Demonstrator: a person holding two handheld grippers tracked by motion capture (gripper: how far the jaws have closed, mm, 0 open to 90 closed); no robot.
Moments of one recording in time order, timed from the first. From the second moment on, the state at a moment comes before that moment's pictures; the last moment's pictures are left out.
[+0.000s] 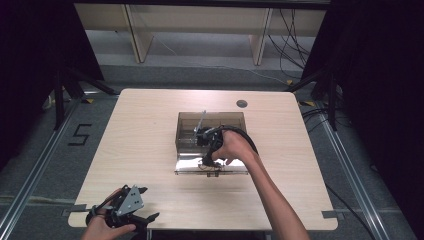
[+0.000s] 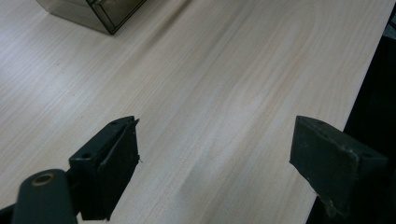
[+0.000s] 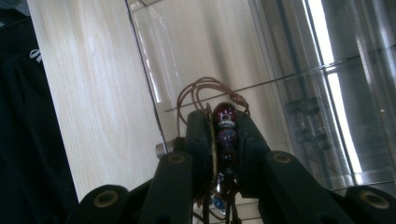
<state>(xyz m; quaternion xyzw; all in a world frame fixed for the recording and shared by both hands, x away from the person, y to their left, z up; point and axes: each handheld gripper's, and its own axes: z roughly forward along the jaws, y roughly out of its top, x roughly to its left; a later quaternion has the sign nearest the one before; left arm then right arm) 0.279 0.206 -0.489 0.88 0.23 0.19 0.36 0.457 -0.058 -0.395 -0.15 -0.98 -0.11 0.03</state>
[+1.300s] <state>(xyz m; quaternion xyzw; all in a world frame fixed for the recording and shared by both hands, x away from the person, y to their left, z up) 0.280 0.207 -0.489 0.88 0.23 0.19 0.36 0.446 -0.094 -0.358 -0.17 -0.97 -0.17 -0.03</state>
